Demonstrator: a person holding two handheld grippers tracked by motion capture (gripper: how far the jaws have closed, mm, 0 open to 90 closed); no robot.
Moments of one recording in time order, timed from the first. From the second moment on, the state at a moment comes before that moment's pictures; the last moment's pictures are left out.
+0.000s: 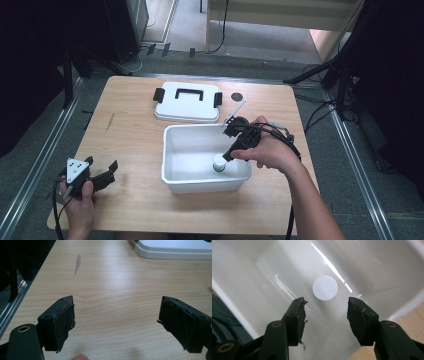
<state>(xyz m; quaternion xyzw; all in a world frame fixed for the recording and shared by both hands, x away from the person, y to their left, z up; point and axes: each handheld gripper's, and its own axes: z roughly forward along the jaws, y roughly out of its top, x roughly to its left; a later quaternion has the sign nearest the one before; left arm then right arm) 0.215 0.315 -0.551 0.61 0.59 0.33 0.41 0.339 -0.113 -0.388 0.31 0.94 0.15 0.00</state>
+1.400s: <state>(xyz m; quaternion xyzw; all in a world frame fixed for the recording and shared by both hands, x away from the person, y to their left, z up) 0.216 0.313 -0.551 0.62 0.59 0.33 0.41 0.310 -0.275 -0.481 0.50 0.78 0.34 0.18</state>
